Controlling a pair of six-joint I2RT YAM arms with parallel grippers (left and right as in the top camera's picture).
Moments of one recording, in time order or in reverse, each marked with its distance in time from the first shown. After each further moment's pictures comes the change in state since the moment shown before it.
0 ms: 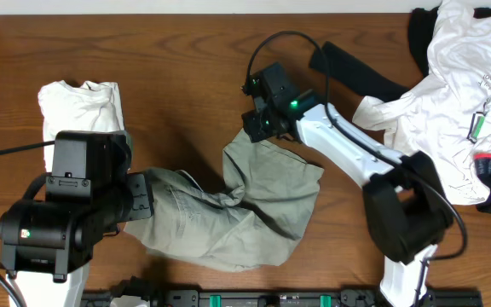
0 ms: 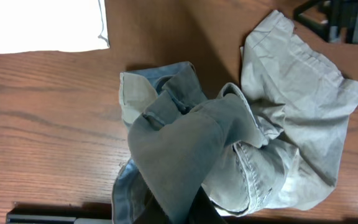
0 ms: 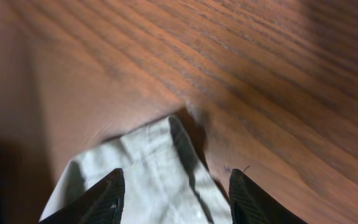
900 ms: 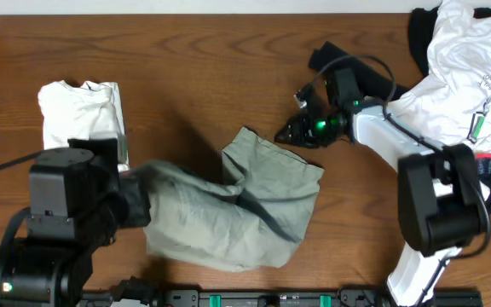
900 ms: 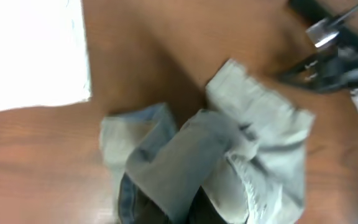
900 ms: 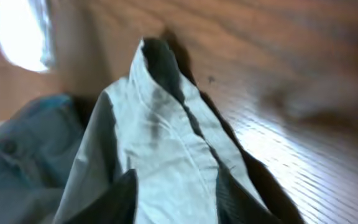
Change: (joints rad) left arm 0.000 -0.114 0.000 0.077 0.046 0.018; right arm -0.298 -0.072 -0.216 -0.019 -0.559 0.025
